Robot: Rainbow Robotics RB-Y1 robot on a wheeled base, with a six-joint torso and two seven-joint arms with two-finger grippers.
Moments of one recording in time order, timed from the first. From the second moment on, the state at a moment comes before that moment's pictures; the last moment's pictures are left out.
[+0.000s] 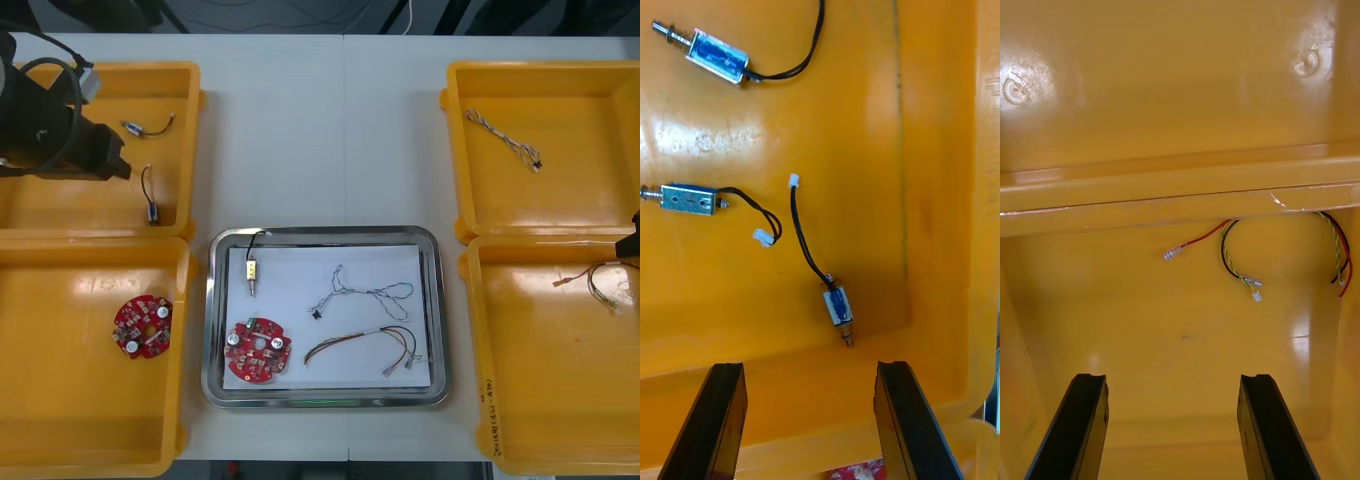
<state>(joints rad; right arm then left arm) -0.25 -0.84 -0.28 -2.12 -0.89 1.92 1.18 -0.64 0.75 -0.01 -1.63 0.80 1.65 -1.33</state>
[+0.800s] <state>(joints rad) -0.25 -0.84 -0.28 -2.12 -0.90 1.92 1.18 -0.58 0.71 -0.18 -1.59 0.71 1.49 -1.24</state>
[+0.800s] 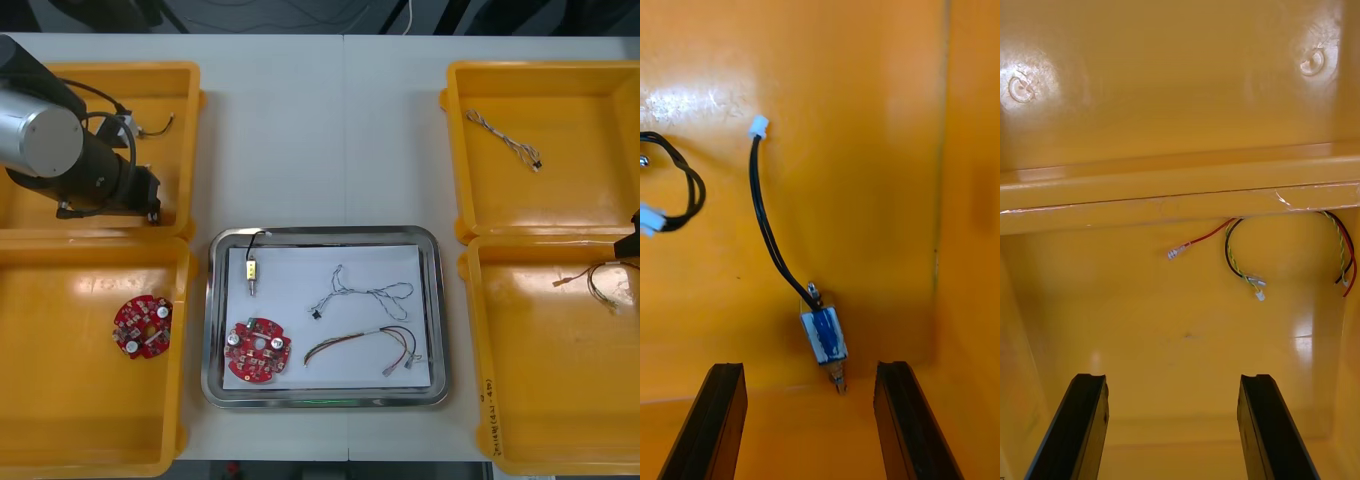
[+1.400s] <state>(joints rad) -0.25 -0.84 -0.29 -2.12 -0.90 1.92 1.18 -0.66 0.71 -0.18 -1.46 0.76 1.56 -1.24</state>
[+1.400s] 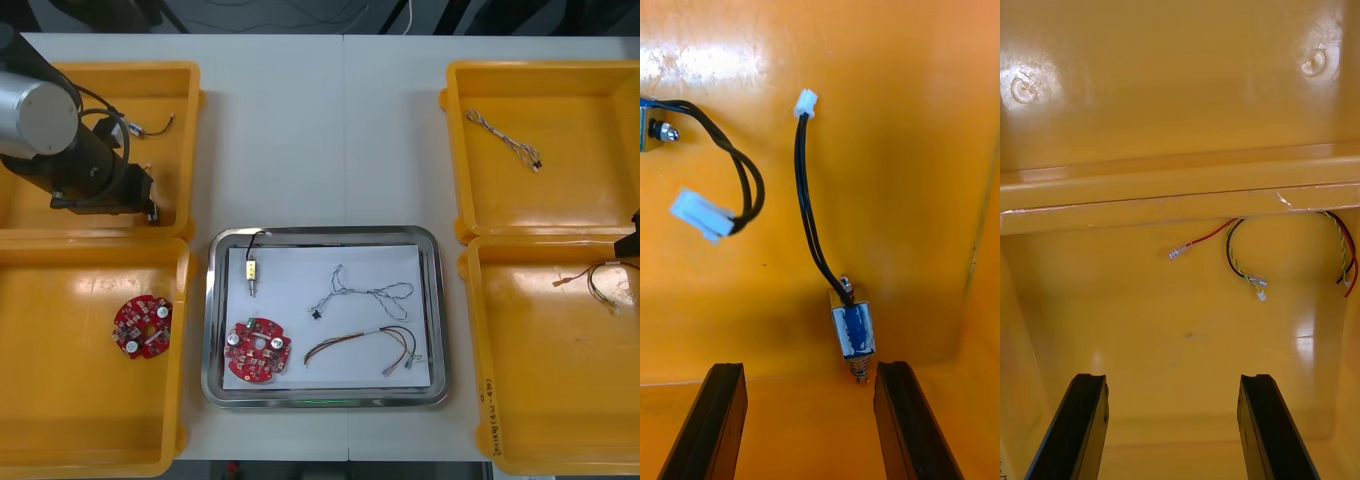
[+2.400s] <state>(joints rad) -0.25 -0.84 -0.29 -2.12 -0.90 1.92 1.18 -0.70 0.71 -0.27 -1.34 0.81 1.48 -1.21</state>
